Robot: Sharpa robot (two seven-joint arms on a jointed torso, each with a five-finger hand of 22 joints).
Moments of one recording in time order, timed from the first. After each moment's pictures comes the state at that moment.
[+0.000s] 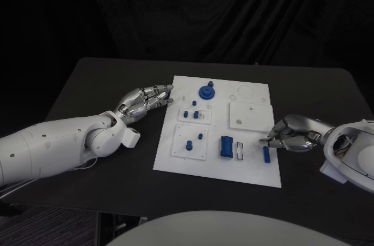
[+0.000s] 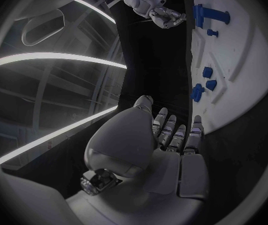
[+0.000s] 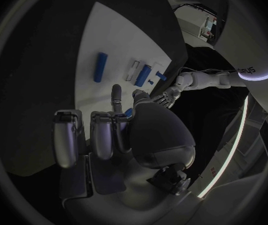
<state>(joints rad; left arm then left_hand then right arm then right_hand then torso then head) 1.13 -0.92 -0.21 1.40 -0.17 0.06 0.68 1.54 0.19 -0.13 0.26 0.61 0.48 0.14 0.10 0.05 0.24 0.15 0.19 0.05 0.08 0.17 0.03 0.02 0.16 0.18 0.28 0.07 0.24 1.31 -1.26 -0.25 1.98 -1.22 -0.17 -0.37 1.20 0.06 -0.16 0.28 0.52 0.96 0.05 0.40 0.59 1.47 -0.02 1.57 1.31 1.47 -0.08 1.56 1.31 0.02 1.47 0.03 1.55 1.31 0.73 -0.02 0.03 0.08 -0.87</state>
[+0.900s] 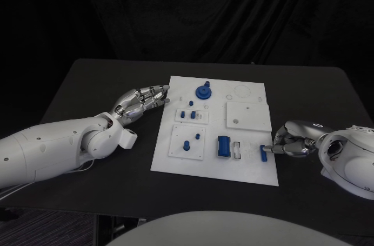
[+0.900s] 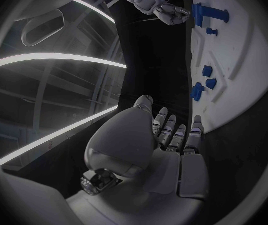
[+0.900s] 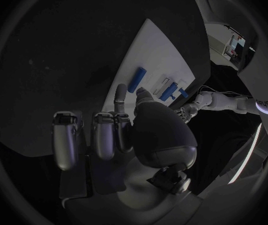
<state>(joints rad) 1.13 -0.92 -0.21 1.40 -0.17 0.05 0.68 1.54 0.19 -0.13 0.26 0.61 0.48 0.14 0.10 0.05 0.24 0.15 0.19 0.05 0.08 0.17 0.03 0.02 0.16 0.18 0.28 0.07 0.24 1.25 -1.25 -0.25 1.97 -1.46 -0.16 -0.54 1.15 0.04 -0.16 0.27 0.29 0.99 0.01 0.53 0.78 1.47 -0.05 1.57 1.31 1.47 -0.12 1.56 1.31 0.01 1.47 0.00 1.56 1.31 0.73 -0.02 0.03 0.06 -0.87</state>
